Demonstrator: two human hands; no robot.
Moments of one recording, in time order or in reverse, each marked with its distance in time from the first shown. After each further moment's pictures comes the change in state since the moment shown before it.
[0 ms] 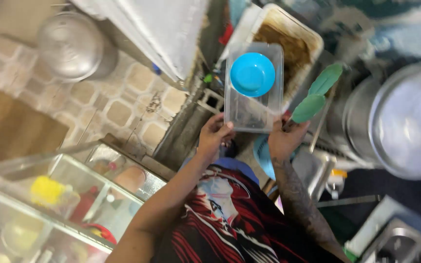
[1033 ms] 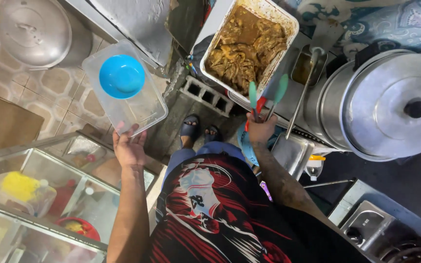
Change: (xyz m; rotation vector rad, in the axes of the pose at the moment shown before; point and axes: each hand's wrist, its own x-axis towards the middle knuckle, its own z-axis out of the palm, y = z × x) left_hand -0.030 0.025 -0.120 -0.282 0.600 0.185; right_hand 0.007 0.157 -0.026 -0.521 -0.050 0.182
